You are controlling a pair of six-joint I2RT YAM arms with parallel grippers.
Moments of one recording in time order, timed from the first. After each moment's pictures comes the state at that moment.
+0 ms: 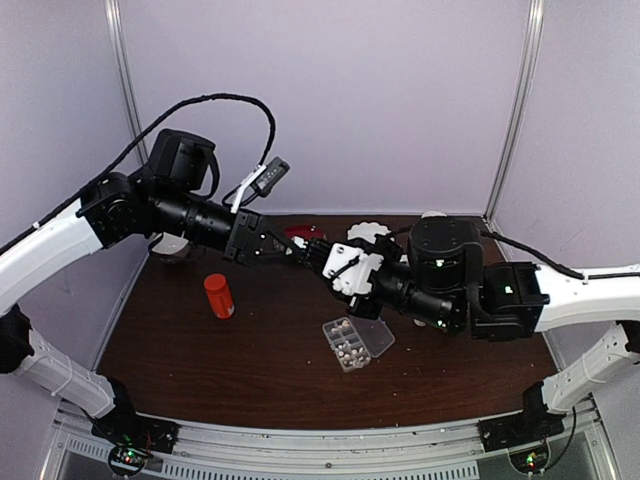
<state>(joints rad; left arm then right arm) -0.91 1.33 1.47 -0.66 0.54 -0.33 1.34 1.32 1.16 -0.03 0.44 -0.63</state>
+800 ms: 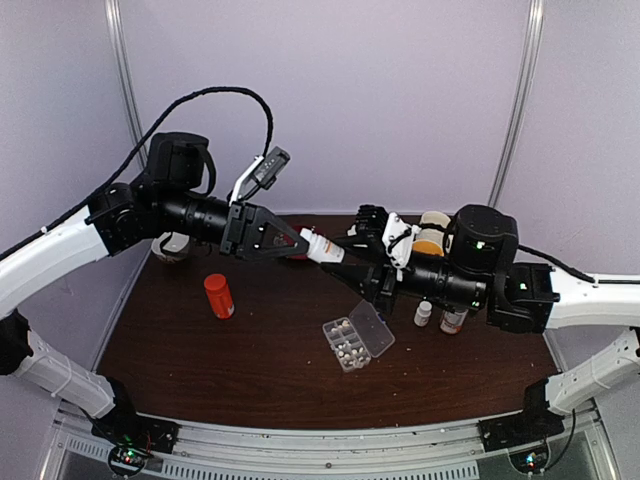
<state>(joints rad) -0.88 1.33 1.39 -0.42 0.76 -0.37 1.20 1.20 0.98 0.23 0.01 -0.34</state>
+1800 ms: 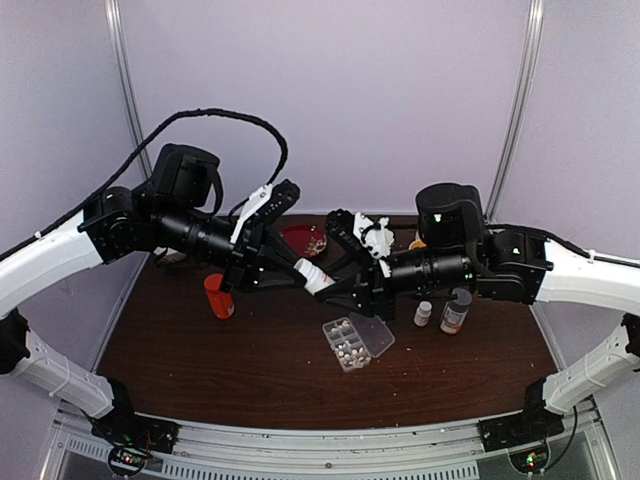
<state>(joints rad) -0.98 1.32 1.39 -0.61 0.58 0.15 1.13 1.31 1.21 -0.23 -0.28 -0.14</state>
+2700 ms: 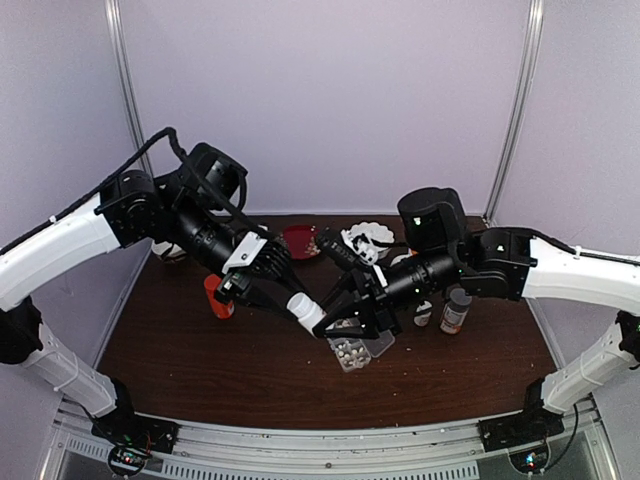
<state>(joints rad) -1.00 1.41 1.51 -0.86 0.75 0.97 1.09 1.36 1.22 -0.27 -0.64 0.08</state>
